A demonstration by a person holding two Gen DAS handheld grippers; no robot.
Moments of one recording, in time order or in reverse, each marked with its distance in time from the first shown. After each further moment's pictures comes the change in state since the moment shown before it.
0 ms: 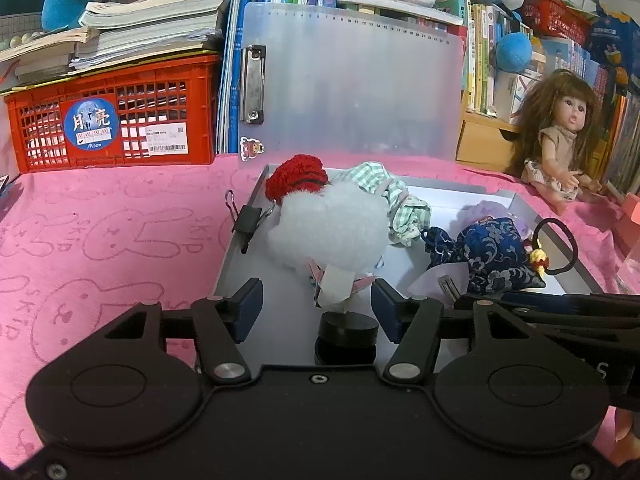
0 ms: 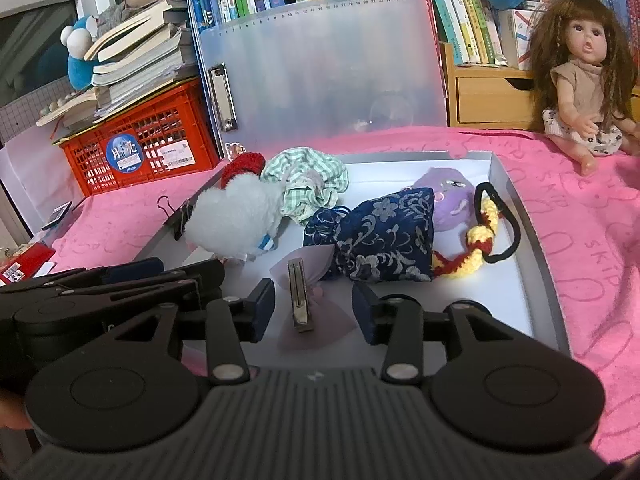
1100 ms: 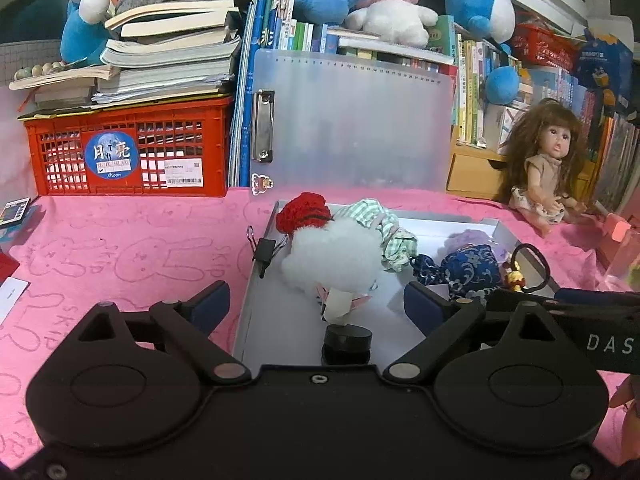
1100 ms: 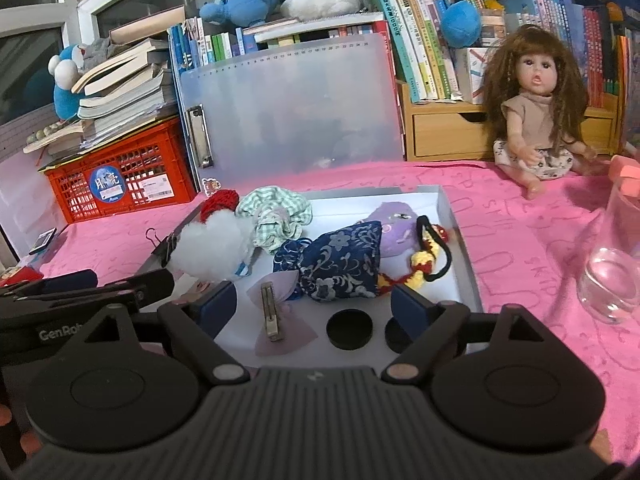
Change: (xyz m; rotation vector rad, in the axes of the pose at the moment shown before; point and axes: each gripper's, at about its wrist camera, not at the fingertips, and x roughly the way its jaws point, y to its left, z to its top) left arm -0.050 0.006 0.005 0.003 -0.083 -0.004; right arm -0.044 -0.004 0.003 0.022 -0.090 -0.097
